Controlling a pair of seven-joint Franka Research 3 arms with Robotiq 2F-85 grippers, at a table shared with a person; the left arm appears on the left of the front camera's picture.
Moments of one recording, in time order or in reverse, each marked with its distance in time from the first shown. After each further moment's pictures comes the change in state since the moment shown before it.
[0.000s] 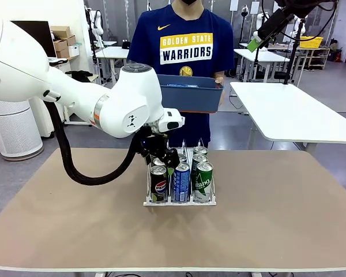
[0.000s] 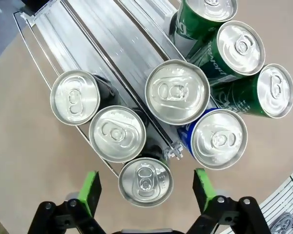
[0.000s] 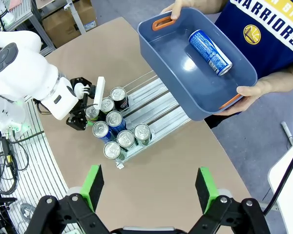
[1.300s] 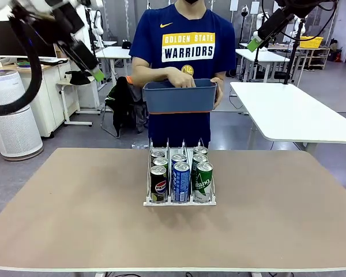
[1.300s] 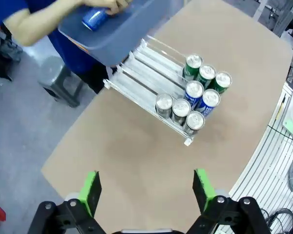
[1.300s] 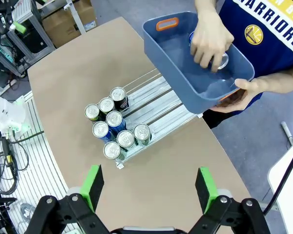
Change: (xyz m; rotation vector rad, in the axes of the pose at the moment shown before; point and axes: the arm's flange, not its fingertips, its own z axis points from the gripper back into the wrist) left arm -0.073 0.164 0.309 -0.049 -0.349 -0.279; right arm 0.000 0.000 0.000 0.000 0.000 0.000
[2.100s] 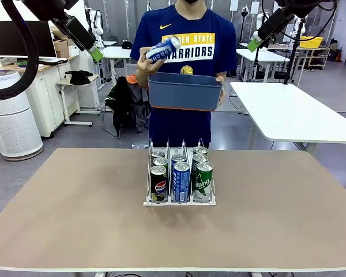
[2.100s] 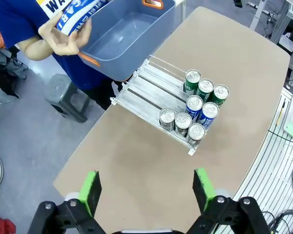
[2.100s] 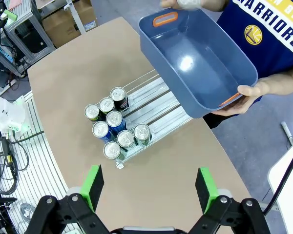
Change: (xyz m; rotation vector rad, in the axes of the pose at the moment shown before) left arm 0.017 -0.001 0.028 0.019 -0.060 -0.051; right arm 0.000 0.000 0.000 0.000 0.000 0.000
